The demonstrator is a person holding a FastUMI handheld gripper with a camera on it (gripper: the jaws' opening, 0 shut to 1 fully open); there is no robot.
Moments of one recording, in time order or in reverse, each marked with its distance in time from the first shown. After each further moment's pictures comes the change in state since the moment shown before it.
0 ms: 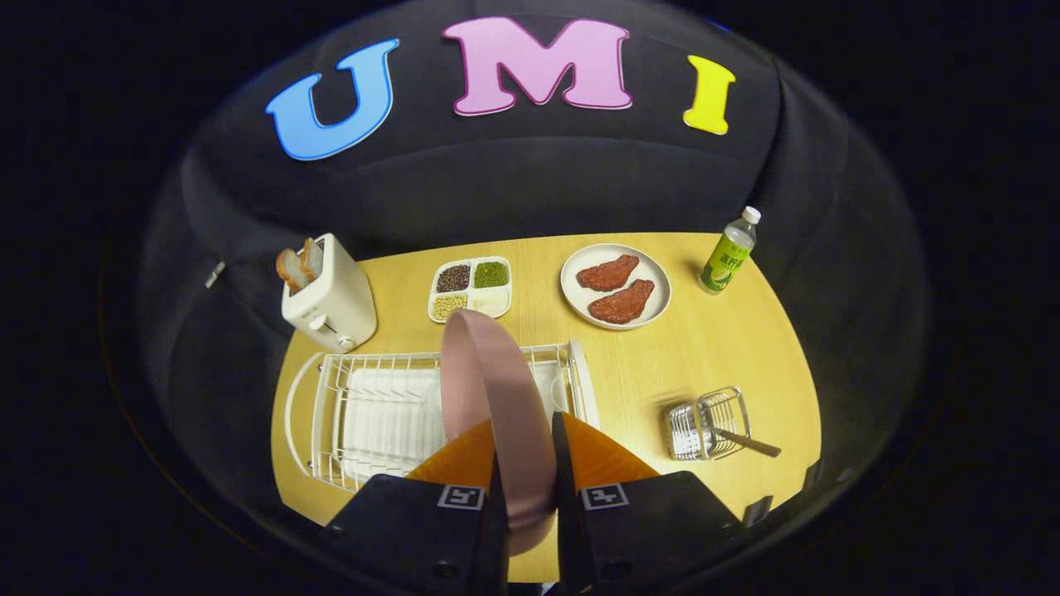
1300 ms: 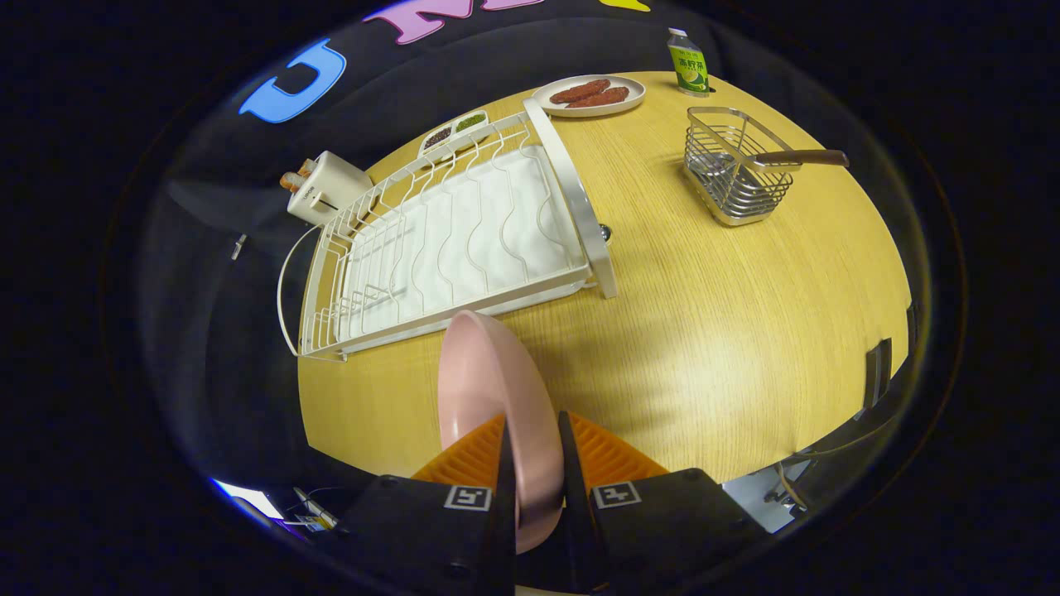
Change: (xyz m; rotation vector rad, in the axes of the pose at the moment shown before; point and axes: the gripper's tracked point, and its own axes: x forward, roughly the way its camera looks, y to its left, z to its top) arm -0.005 -0.020 -0.252 0.197 0.325 0.145
